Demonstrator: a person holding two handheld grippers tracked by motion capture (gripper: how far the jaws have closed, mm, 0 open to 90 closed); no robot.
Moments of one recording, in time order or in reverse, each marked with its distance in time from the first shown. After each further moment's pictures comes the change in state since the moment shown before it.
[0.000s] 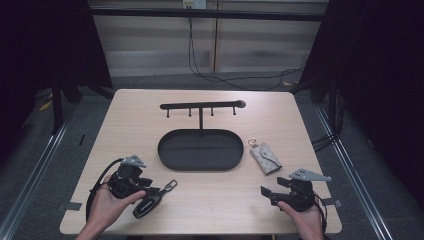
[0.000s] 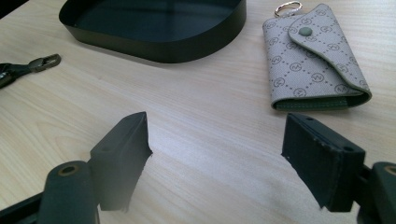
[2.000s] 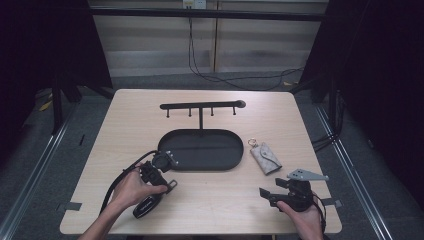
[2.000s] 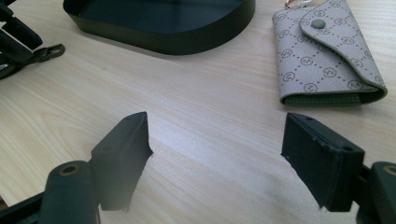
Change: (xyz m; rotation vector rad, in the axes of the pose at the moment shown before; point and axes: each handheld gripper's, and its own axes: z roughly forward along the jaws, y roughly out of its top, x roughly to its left) left arm -0.003 0.052 0.068 0.385 0.044 0.120; right arm 0.001 0.000 0.003 0.029 0.022 -0.019
